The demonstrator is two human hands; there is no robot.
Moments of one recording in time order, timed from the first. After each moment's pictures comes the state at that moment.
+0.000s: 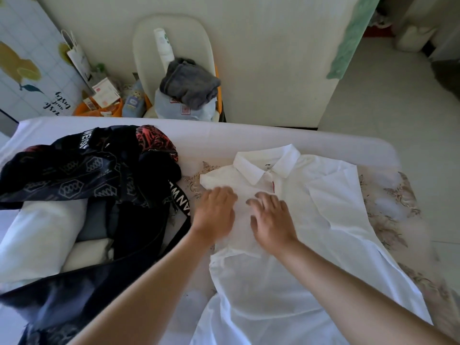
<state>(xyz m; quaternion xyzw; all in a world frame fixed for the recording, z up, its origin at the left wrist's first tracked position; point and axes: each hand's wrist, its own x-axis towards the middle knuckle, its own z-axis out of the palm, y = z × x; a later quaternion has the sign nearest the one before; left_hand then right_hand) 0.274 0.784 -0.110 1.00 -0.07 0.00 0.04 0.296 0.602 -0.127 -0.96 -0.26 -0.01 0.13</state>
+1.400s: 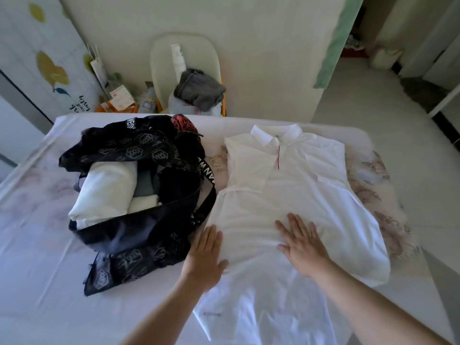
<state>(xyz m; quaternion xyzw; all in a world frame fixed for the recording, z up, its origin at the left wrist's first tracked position) 0.024 0.823 -0.136 0.99 -0.04 -0.15 -0.01 0.120 0.534 -0.137 -0.97 -0.18 0.17 -0.03</state>
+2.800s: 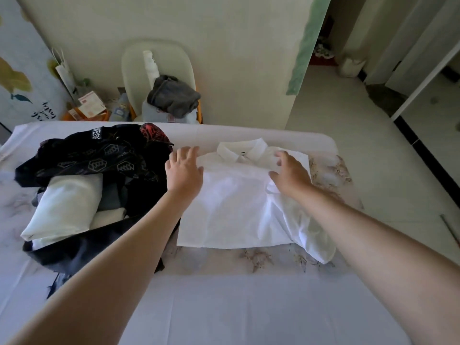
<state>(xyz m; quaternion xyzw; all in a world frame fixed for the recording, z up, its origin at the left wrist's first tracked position) 0.213 0.805 0.008 0.98 0.10 0.10 0.15 0.263 0.532 0.011 -0.97 -0.04 0.06 0.24</state>
